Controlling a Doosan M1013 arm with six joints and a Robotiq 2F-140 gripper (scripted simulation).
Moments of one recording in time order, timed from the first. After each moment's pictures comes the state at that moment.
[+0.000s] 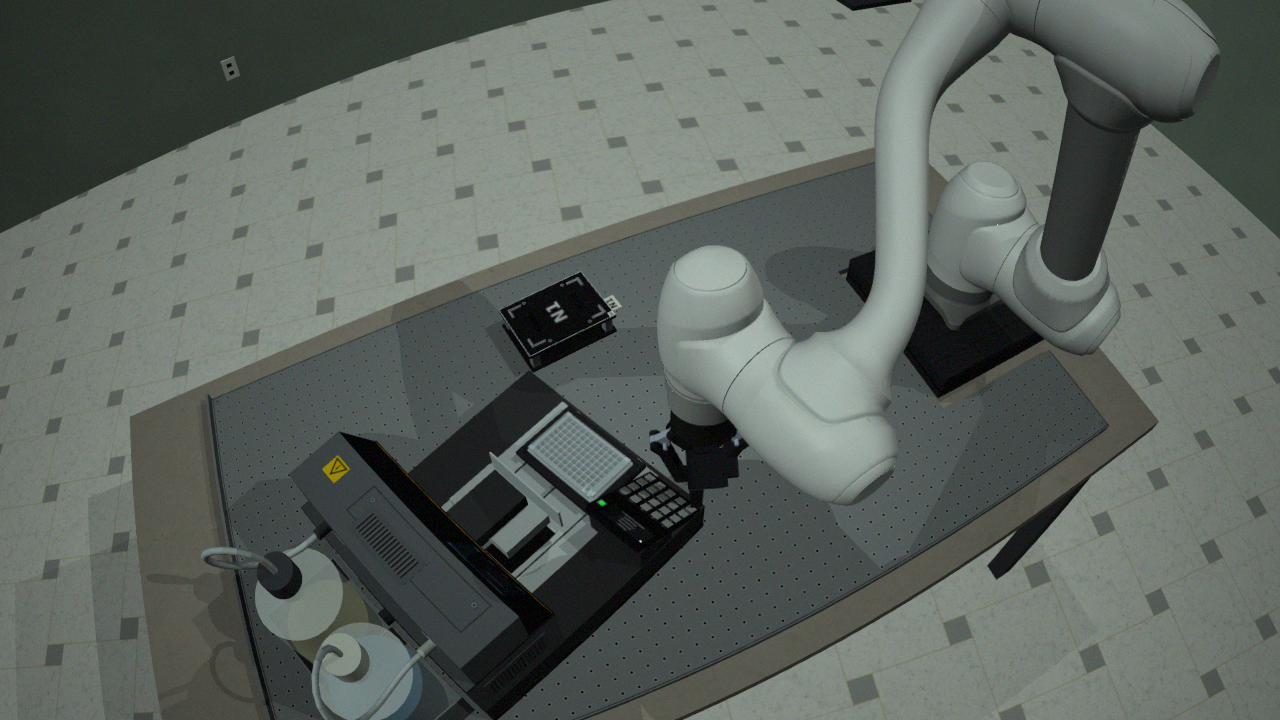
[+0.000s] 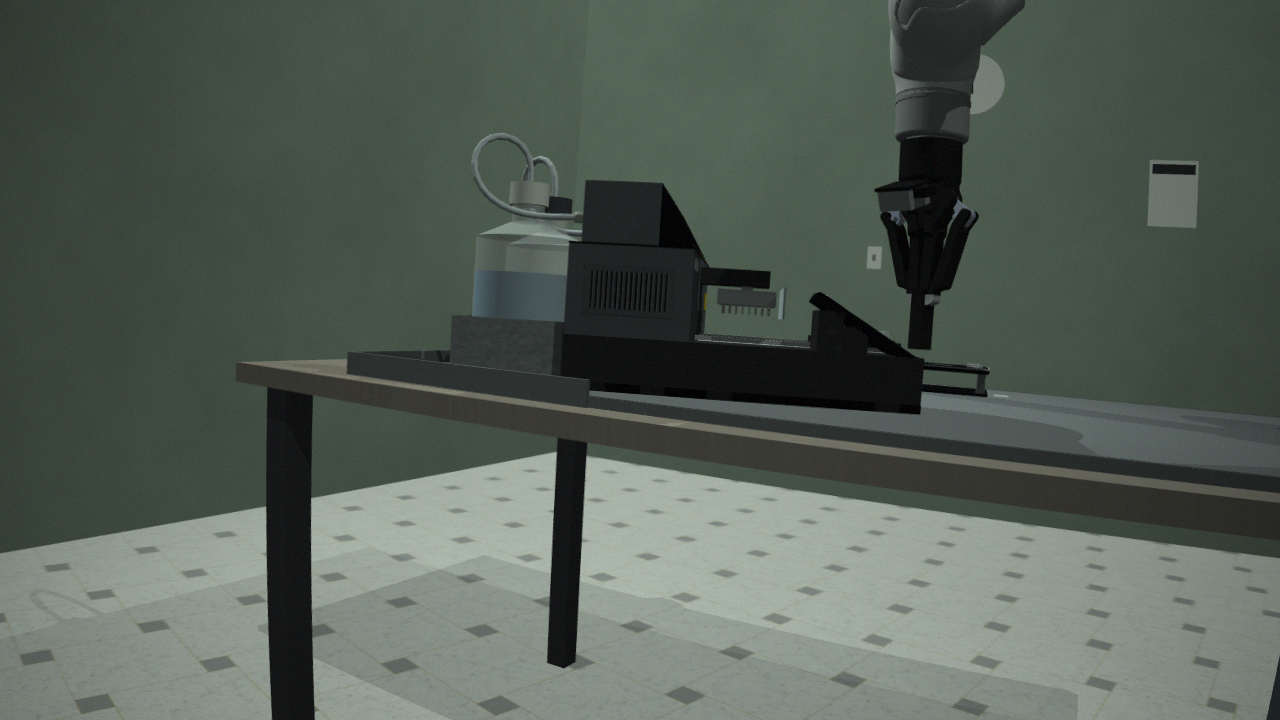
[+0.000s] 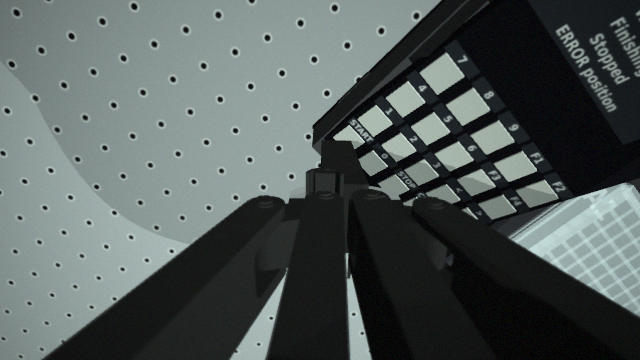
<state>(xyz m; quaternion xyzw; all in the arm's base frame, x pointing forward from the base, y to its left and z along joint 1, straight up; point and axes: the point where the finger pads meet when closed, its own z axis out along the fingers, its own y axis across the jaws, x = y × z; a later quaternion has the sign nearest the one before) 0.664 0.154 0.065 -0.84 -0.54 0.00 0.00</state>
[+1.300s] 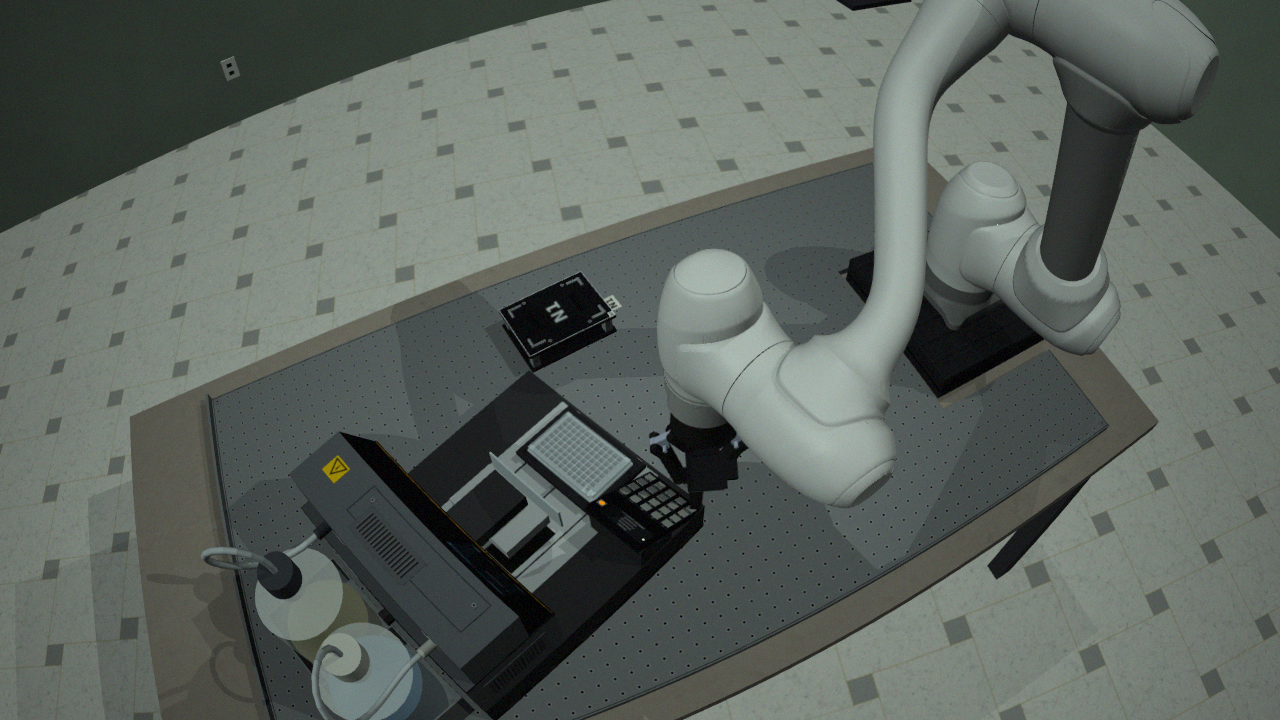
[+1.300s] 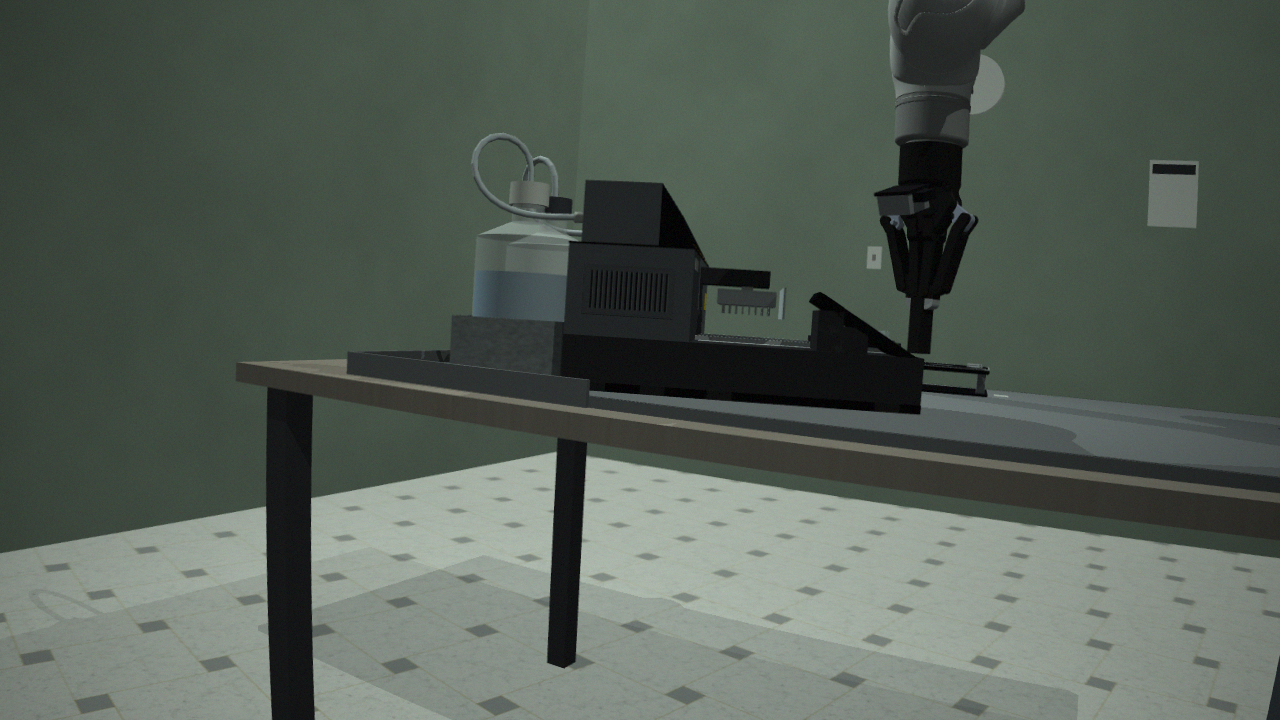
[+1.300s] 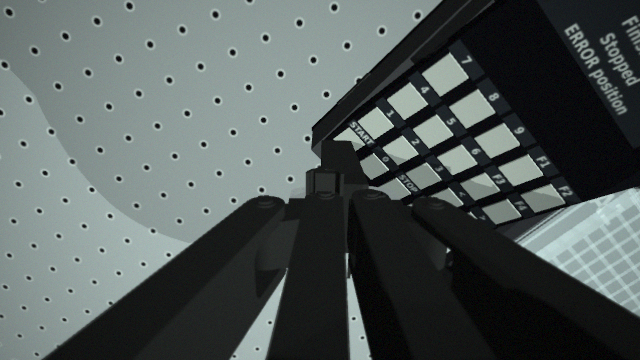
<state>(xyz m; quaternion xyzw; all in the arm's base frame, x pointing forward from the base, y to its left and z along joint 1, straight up) 0.664 0.154 0.060 -0.84 -0.54 0.00 0.00</state>
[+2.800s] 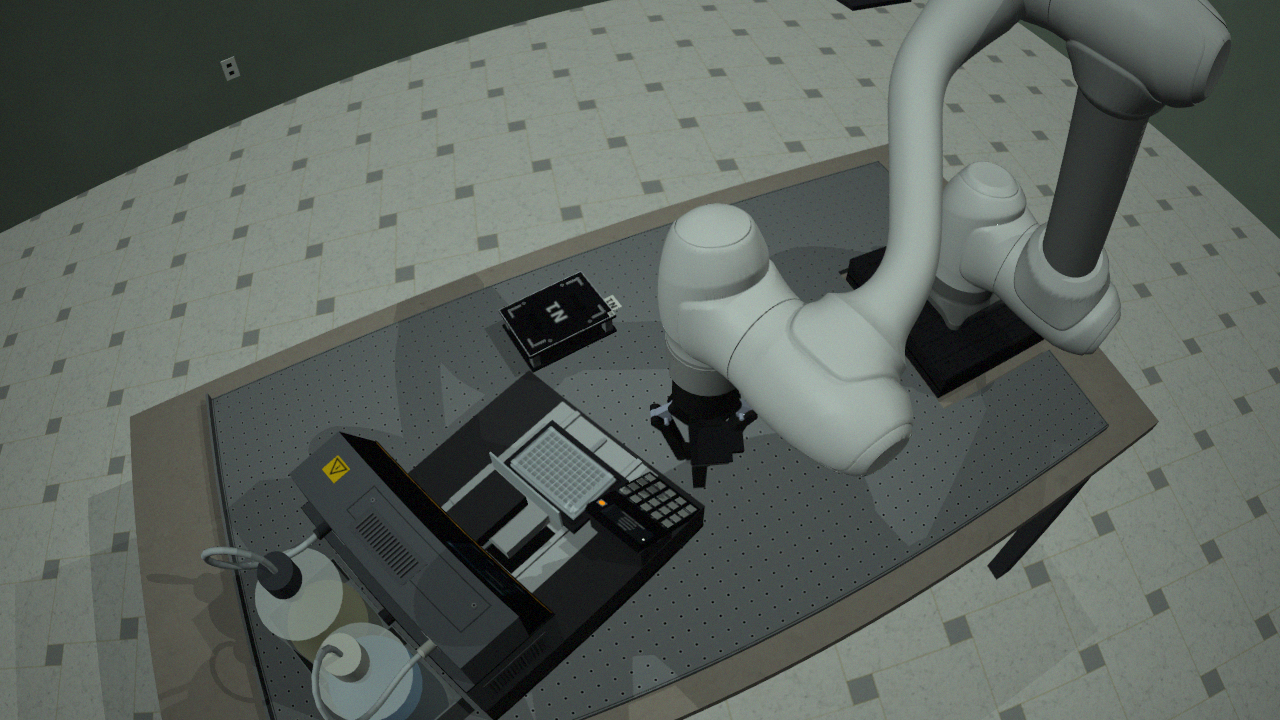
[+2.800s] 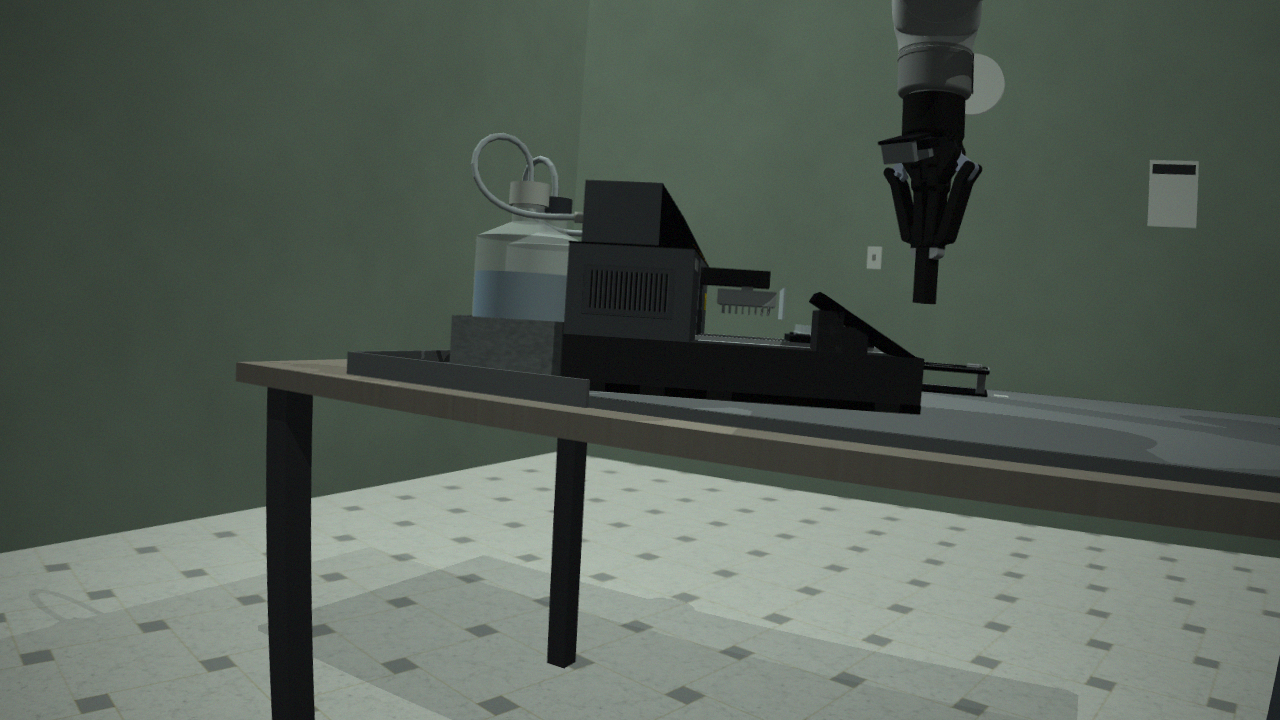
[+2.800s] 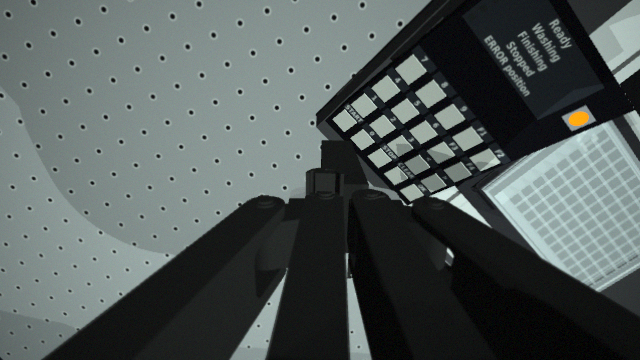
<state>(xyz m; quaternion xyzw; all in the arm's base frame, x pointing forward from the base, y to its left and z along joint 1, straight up) 0.662 0.153 0.120 -0.84 -0.54 0.00 0.00</state>
